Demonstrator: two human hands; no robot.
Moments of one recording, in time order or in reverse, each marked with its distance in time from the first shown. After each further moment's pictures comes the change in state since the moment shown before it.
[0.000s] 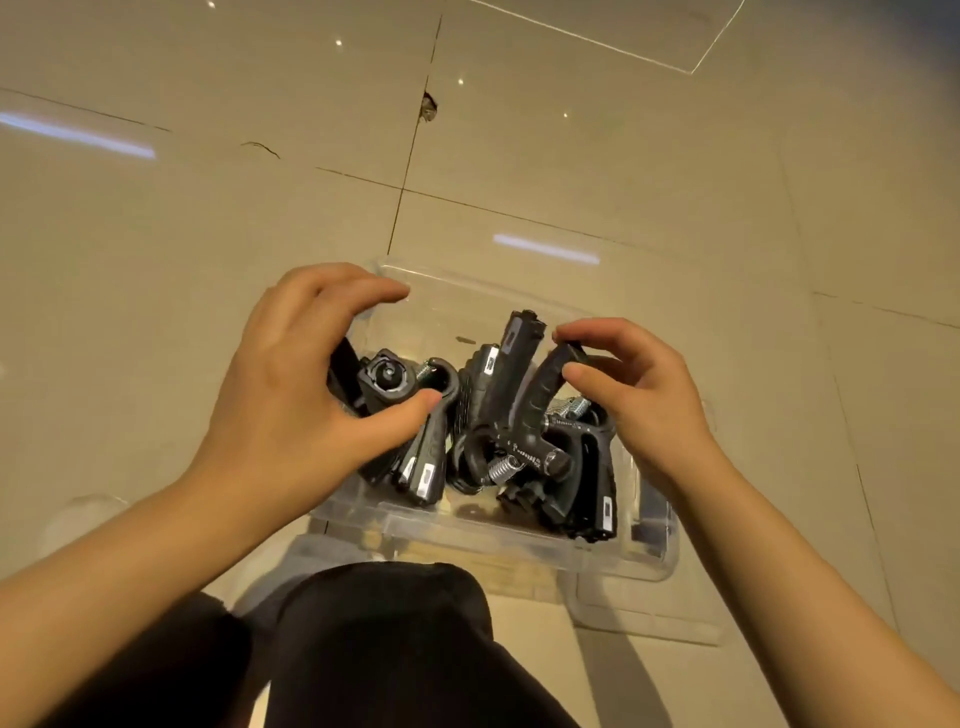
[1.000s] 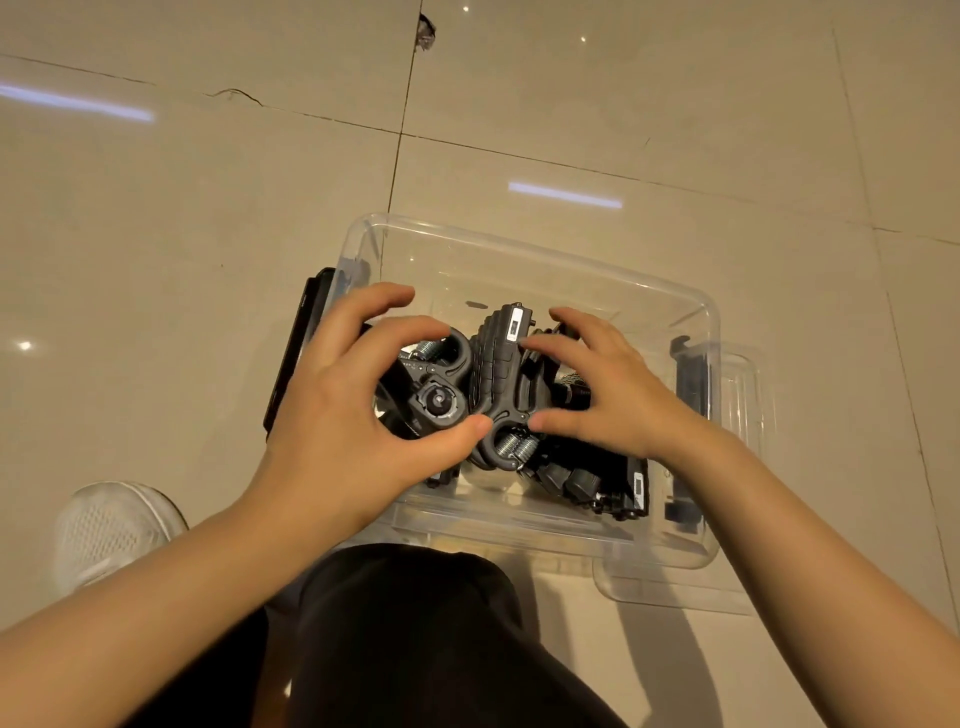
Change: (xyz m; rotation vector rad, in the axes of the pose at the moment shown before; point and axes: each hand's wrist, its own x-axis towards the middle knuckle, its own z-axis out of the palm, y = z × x) left_hand -0.012 -0.007 0.042 -0.128 -0.143 -0.151; right_hand 0.027 0.071 0.001 -0.855 -0.454 0.001
